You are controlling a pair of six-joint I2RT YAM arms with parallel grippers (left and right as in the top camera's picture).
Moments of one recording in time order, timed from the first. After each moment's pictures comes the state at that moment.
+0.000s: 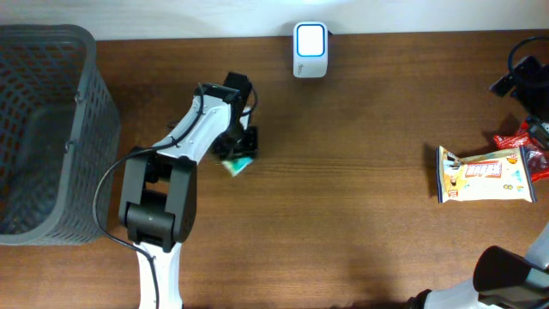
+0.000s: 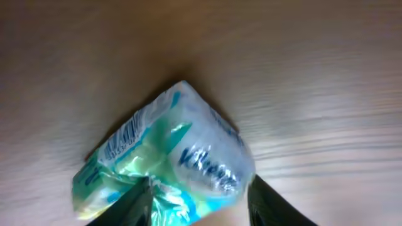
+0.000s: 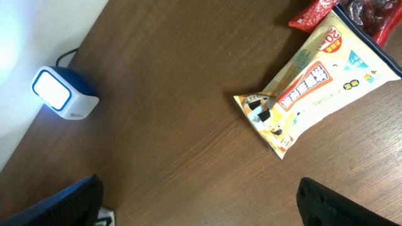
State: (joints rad) left arm -0.32 2.20 1.68 -1.04 0.18 -0.30; right arm -0.46 1.72 2.16 -1.56 -0.22 0.42
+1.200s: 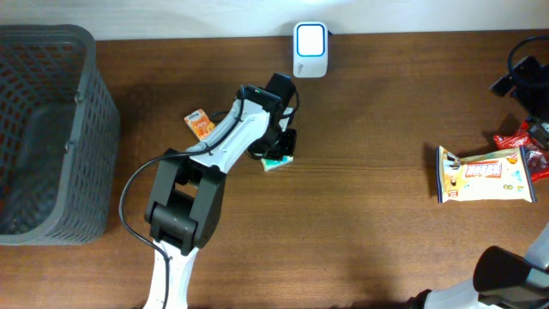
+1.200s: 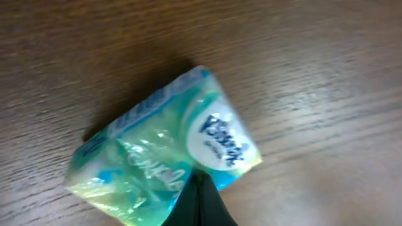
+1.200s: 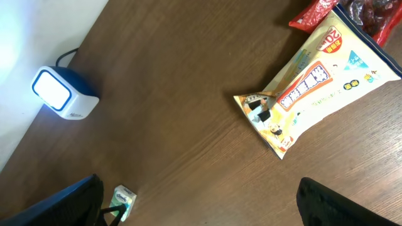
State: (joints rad) left arm -0.50 2.24 1.79 -1.03 0.17 -0.31; right arm -0.46 1.72 2.16 -1.56 -0.22 0.42
